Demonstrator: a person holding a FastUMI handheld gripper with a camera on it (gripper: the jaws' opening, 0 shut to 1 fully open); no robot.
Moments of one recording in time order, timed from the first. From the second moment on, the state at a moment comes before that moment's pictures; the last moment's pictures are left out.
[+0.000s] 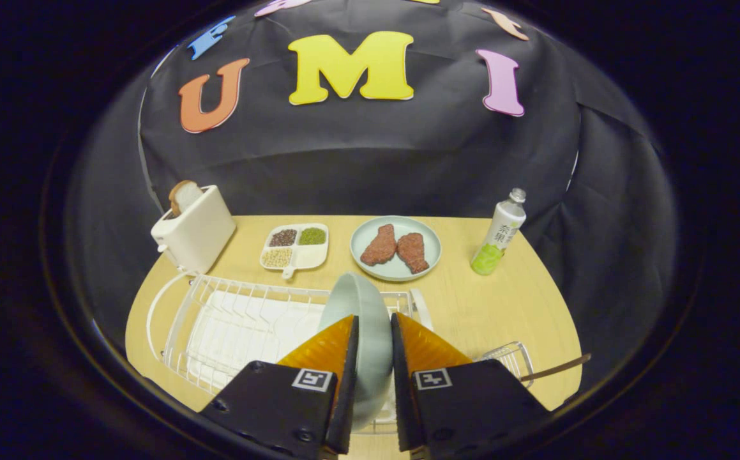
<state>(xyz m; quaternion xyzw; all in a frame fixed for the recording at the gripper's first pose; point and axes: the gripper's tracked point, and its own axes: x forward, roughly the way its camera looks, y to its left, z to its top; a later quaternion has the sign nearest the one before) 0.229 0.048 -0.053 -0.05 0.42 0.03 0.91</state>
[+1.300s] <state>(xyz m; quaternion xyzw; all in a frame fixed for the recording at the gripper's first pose) 0.139 0.077 0.030 -0.10 0.32 0.07 0.94</state>
